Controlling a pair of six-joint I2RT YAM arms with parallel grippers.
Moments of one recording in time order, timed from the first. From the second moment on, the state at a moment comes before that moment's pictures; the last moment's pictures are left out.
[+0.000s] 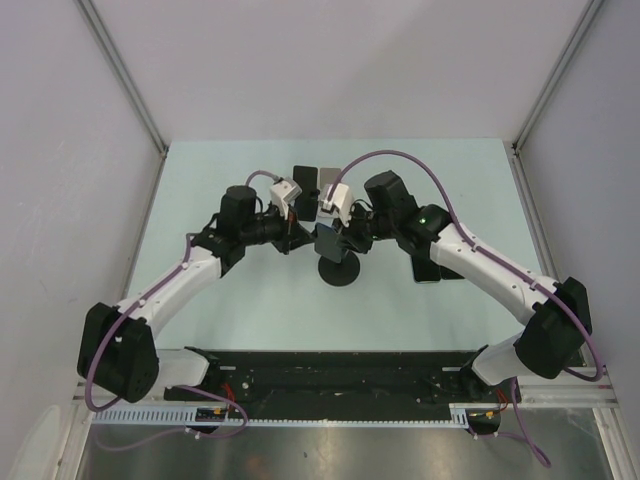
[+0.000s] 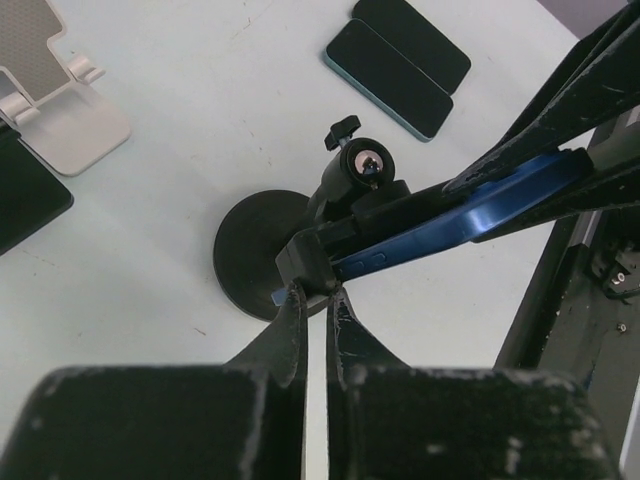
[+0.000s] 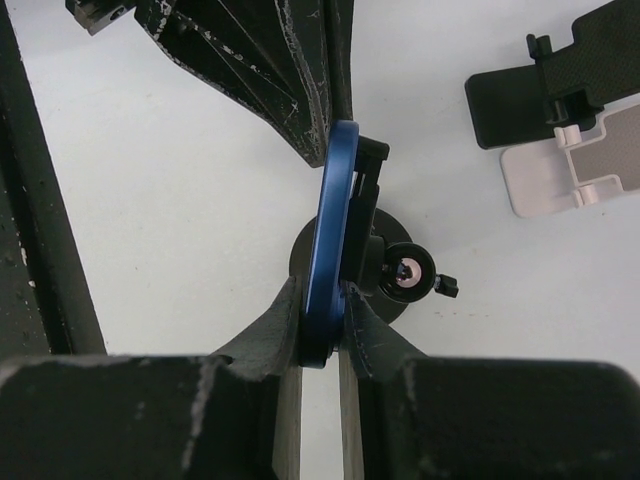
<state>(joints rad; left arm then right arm) -0.40 1.29 0.88 -0.09 0.61 -0.03 0.74 1.46 1.30 -0.50 -0.39 -0.39</state>
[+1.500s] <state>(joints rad) -0.43 0.86 0.92 -0.18 0.29 0.01 0.63 1.46 1.47 -0.61 -0.71 -0.14</state>
